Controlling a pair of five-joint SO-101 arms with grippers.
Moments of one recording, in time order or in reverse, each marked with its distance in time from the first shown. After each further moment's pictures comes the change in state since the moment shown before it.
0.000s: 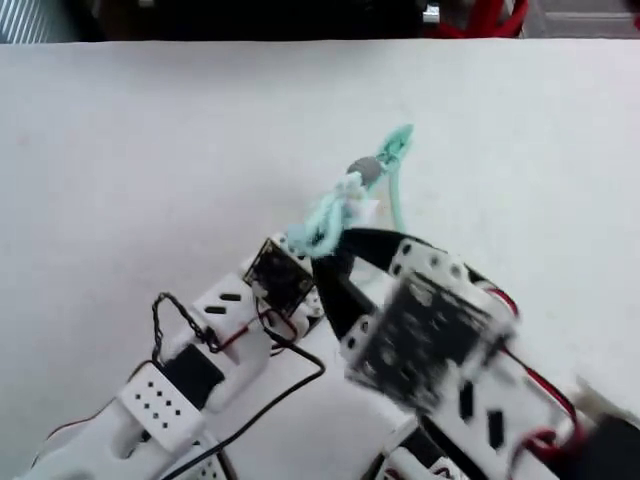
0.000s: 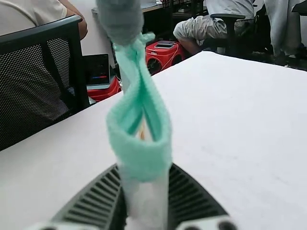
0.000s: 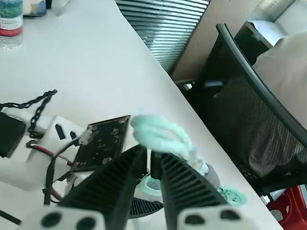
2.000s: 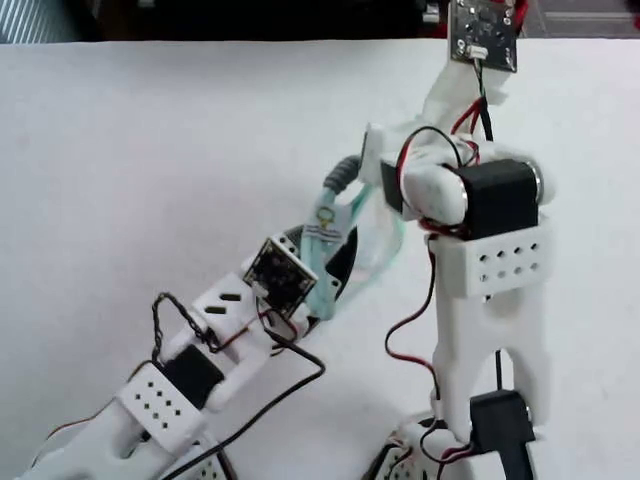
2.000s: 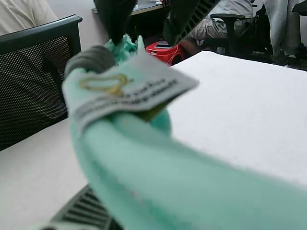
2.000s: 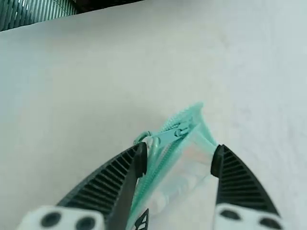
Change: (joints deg) left arm 0.0 0.0 0.0 0.0 0.0; right arm 27.3 38.3 -14.5 5.0 -48.3
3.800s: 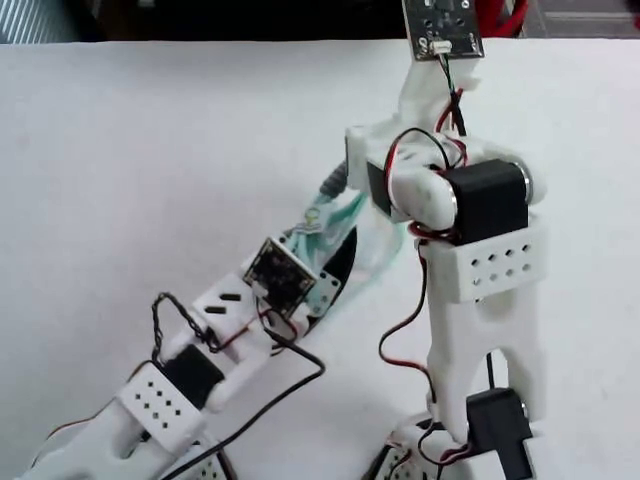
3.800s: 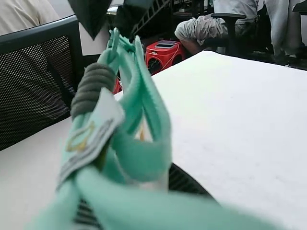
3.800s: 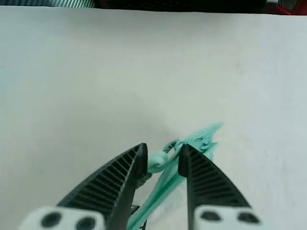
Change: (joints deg) left arm 0.0 0.0 0.0 0.0 0.0; right arm -3.0 0.4 -1.7 -2.2 10.5
